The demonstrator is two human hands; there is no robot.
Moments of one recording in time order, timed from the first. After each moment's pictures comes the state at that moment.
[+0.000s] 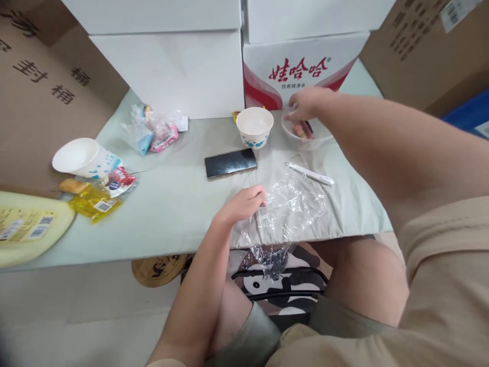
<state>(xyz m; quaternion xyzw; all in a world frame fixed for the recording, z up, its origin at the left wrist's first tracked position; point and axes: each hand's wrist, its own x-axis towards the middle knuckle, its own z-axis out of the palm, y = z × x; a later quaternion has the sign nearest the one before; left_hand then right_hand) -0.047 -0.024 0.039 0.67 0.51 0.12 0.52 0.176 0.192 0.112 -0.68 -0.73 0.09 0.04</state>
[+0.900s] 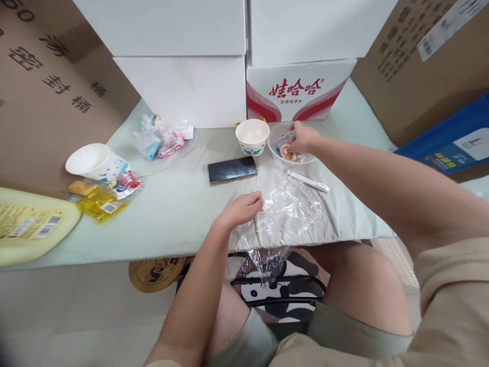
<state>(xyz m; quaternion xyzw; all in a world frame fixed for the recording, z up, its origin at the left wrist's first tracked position) -0.050 -0.027 0.032 0.71 0.51 0.12 0.48 0.170 0.132 0.093 -0.70 -0.70 0.16 0.00</state>
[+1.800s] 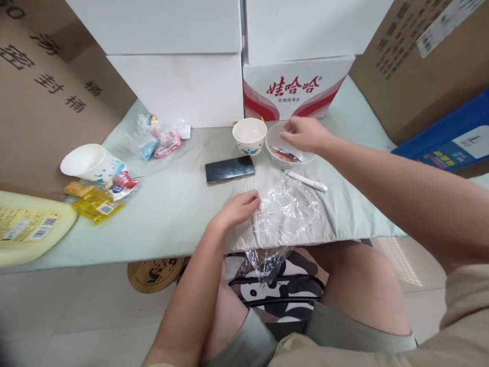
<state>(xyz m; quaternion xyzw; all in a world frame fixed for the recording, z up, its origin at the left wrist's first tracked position) -0.051 -0.026 0.040 0.69 0.52 0.14 0.49 0.167 0.100 0.120 -0.64 -0.75 0.13 0.10</state>
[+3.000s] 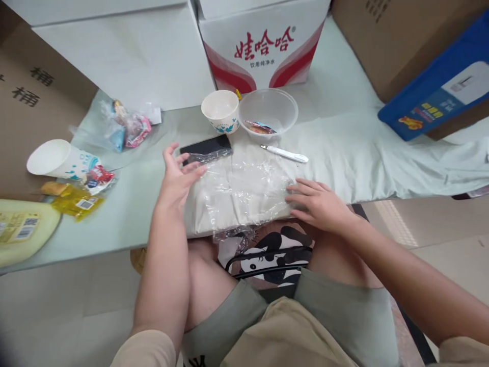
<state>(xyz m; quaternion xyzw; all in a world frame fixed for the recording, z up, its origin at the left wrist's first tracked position) -0.108 -0.008 0.015 0.52 0.62 0.49 0.32 0.273 -0.102 0.012 -0.45 -0.88 0.09 0.10</state>
